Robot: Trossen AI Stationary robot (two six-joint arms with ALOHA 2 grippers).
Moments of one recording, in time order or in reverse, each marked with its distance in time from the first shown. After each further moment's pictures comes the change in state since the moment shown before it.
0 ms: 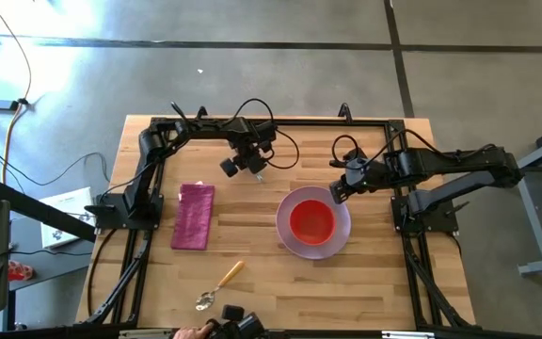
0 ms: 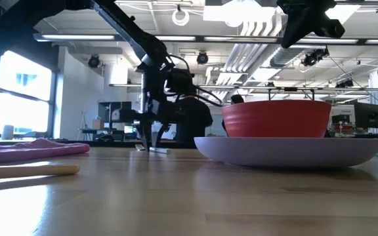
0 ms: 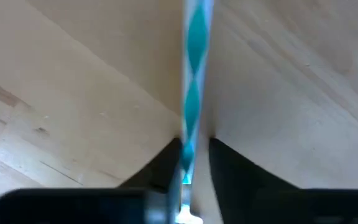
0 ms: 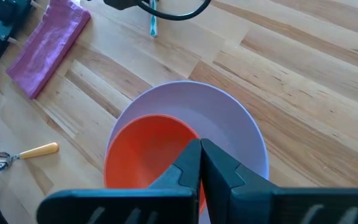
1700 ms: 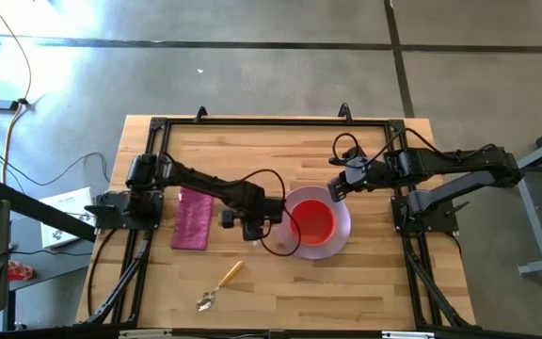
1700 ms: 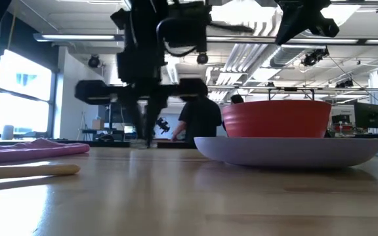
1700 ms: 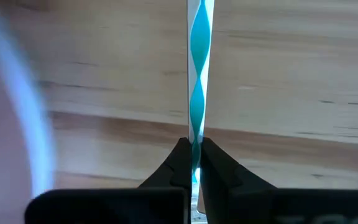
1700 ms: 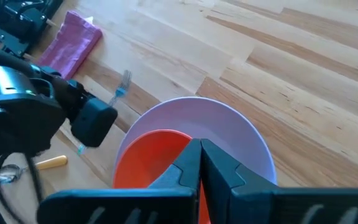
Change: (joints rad) left arm -0.563 -0.137 -0.105 0.043 0.051 0.016; right arm 0.000 0.000 0.001 0.052 0.038 -0.017
